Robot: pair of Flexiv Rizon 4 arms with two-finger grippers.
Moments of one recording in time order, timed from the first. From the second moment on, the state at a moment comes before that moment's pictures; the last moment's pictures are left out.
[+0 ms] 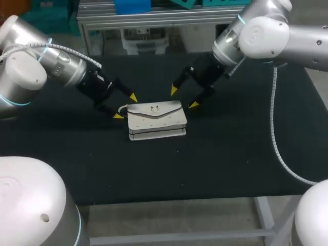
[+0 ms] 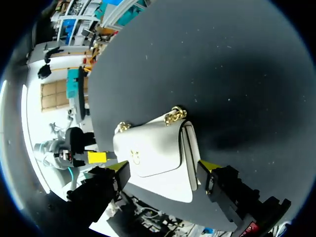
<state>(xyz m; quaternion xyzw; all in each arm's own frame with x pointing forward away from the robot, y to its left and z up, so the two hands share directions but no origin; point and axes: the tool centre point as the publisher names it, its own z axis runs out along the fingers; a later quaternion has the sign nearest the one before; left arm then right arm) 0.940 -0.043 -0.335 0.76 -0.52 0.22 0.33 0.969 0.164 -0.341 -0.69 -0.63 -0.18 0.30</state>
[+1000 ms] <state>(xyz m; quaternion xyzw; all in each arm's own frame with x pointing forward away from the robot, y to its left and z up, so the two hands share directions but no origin) 0.951 -0.049 -0.360 0.76 -0.50 0.19 0.37 0.974 0.181 -0.384 -0.68 -0.61 -0.19 0.34</state>
